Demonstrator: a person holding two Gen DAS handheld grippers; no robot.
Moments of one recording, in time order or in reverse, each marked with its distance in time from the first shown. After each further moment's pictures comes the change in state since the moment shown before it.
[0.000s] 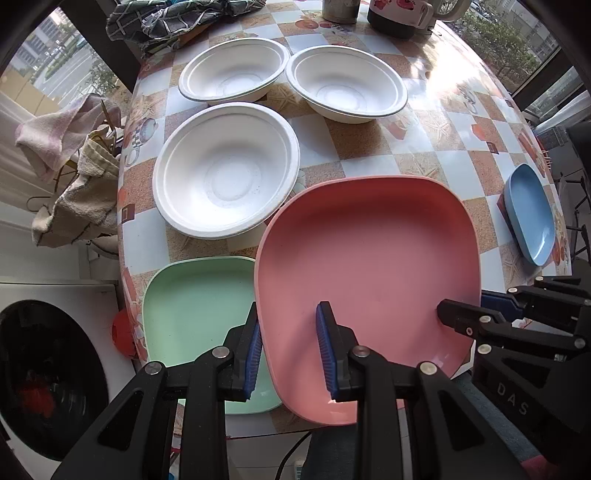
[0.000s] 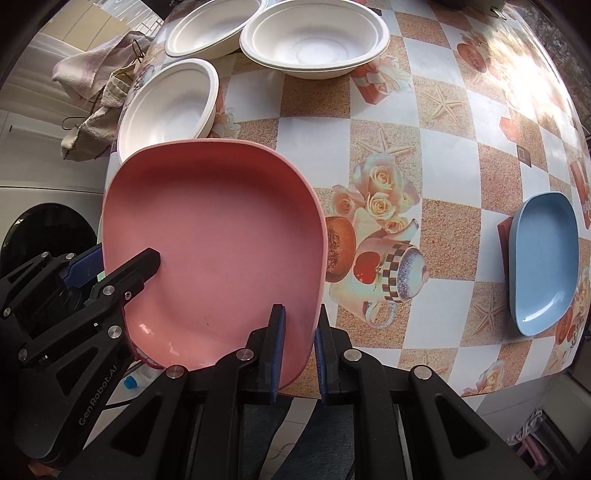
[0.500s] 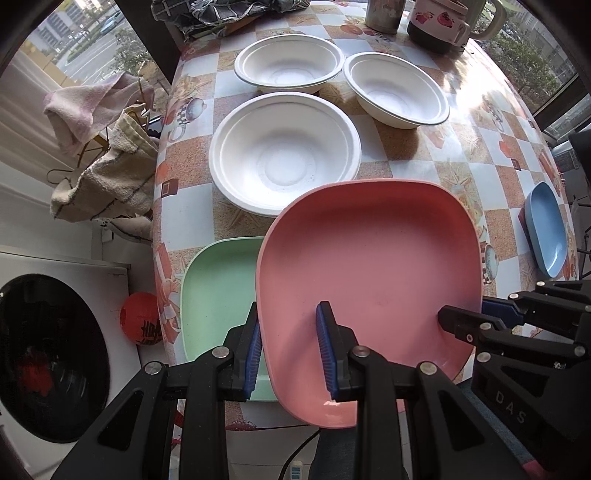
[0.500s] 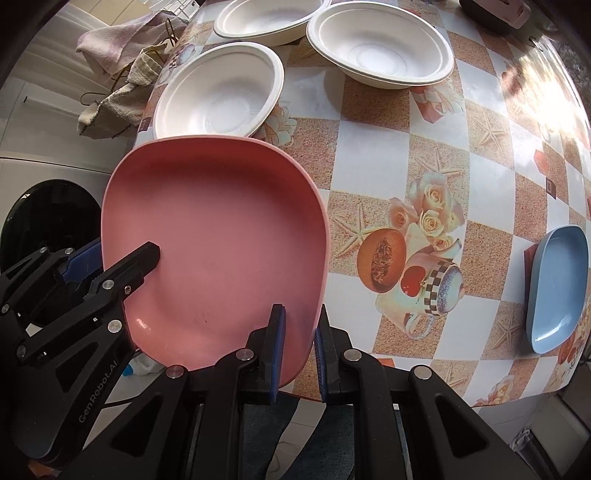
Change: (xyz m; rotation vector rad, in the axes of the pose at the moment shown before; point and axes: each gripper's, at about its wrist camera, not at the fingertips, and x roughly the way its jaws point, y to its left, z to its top) left arm 0.001 0.035 -0.013 -0.089 -0.011 0.036; right arm 0.015 0.046 0.009 -0.091 0.009 0.002
